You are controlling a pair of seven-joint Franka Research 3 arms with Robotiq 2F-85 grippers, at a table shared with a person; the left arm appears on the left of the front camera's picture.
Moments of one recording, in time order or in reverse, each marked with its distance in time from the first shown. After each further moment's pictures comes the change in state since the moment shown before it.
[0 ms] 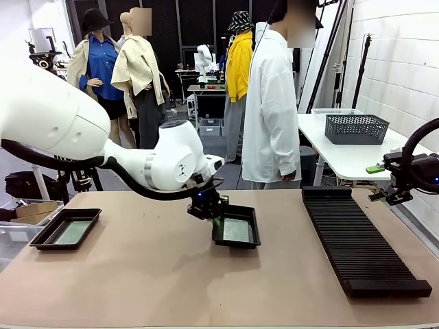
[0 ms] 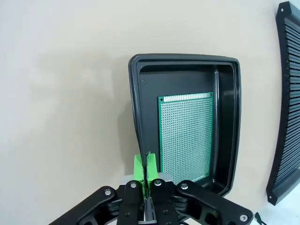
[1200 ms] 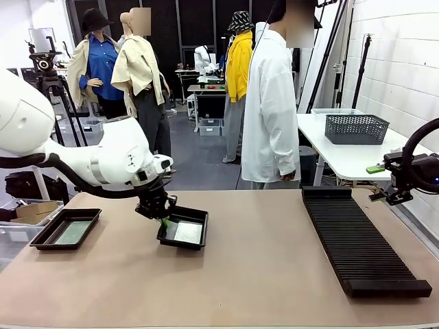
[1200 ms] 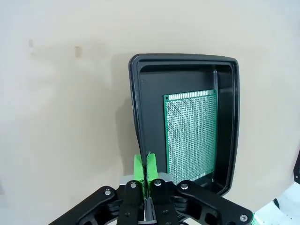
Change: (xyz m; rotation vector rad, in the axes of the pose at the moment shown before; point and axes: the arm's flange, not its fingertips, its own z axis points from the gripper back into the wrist) left arm 0.012 0.140 0.040 0.050 0.052 0.011; right arm 0.000 0.000 0.001 0.000 -0.001 0.000
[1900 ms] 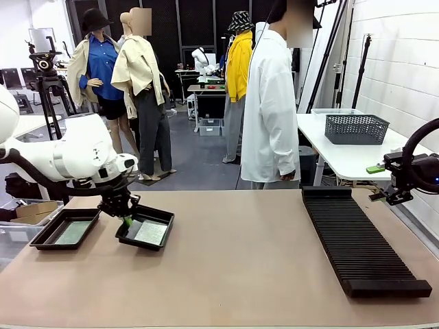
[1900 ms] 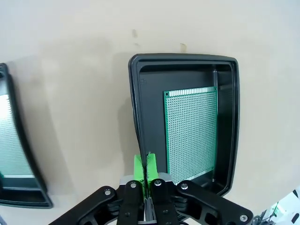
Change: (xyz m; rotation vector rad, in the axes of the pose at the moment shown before) left arm 0.011 0.105 0.026 0.067 0.020 -0.027; right arm 0.000 0.000 0.000 0.000 0.000 0.000
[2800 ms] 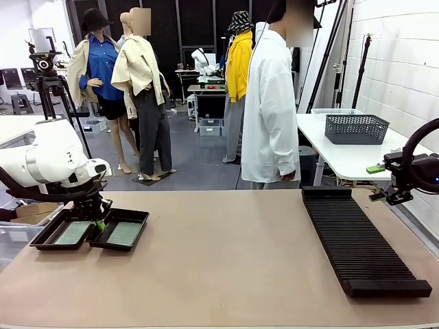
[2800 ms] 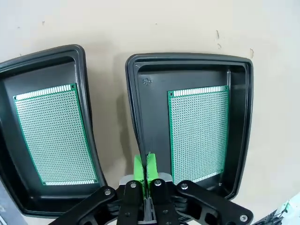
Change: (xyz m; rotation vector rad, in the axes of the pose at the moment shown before) left arm 0.002 0.083 -0.006 0.017 0.017 0.009; right arm 0.000 0.000 0.000 0.000 0.000 0.000
